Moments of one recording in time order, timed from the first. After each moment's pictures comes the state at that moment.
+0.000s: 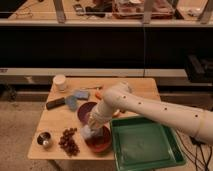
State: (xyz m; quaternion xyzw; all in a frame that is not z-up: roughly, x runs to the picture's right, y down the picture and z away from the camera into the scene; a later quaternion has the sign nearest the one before) arm -0.087 0.170 0.720 -0.16 -0.38 -0.44 0.79
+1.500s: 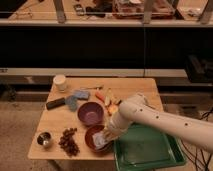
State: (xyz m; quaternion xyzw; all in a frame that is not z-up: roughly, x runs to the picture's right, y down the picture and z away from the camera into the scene) arm 0.006 0.215 0.720 -0.20 -0.36 -0.39 0.83
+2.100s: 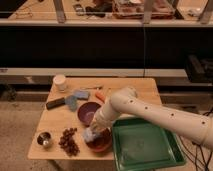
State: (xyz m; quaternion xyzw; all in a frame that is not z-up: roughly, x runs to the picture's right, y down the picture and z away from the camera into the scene) arm -0.065 0.185 0.718 -0.15 -0.40 -0.43 0.80
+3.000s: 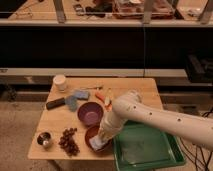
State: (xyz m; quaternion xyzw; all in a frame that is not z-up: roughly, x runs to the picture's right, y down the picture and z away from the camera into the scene) arm -0.007 0.217 0.706 -0.20 -0.36 -0.44 0.80
